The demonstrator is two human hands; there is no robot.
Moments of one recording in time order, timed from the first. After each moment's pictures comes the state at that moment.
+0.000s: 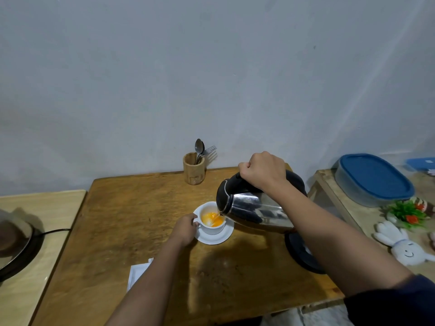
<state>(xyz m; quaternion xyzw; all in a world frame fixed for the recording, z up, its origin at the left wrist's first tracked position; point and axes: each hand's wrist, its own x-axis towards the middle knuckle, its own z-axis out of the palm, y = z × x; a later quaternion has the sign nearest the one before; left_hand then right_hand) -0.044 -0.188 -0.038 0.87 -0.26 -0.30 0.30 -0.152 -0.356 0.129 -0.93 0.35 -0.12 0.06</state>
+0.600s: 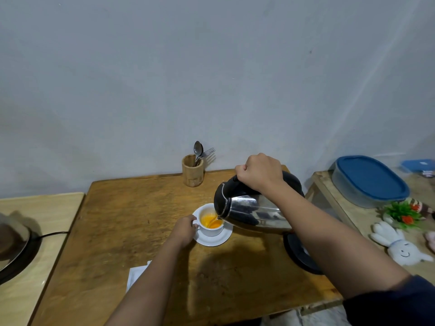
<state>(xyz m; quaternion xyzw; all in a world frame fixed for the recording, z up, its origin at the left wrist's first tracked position) -0.044 -0.189 -0.033 0.87 -0.26 -0.31 0.28 -0.152 -0.350 0.134 -0.94 0.33 -0.11 0.06</state>
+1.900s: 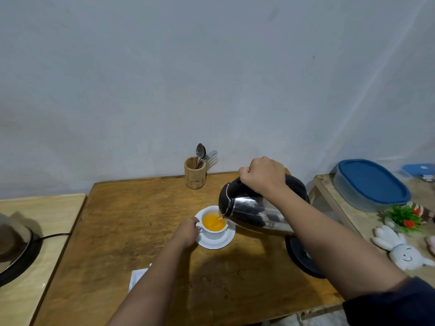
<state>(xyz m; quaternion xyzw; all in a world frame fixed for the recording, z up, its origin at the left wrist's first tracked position) -0.039 -0.190 -0.031 0.87 -0.27 -0.32 0.25 -0.147 -0.350 0.129 -0.93 0.36 -0.11 0.04</state>
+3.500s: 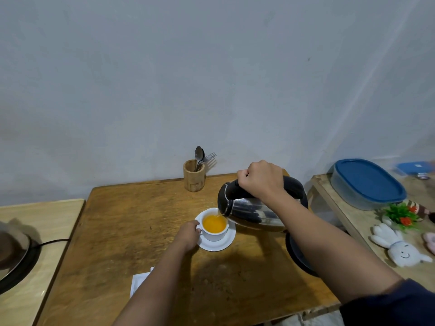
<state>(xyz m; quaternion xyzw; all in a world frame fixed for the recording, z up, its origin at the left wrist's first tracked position) -0.040 -0.189 -0.036 0.87 -0.27 -0.32 0.26 -0.148 -0.341 0.125 -0.92 0.36 -0.13 0.02</state>
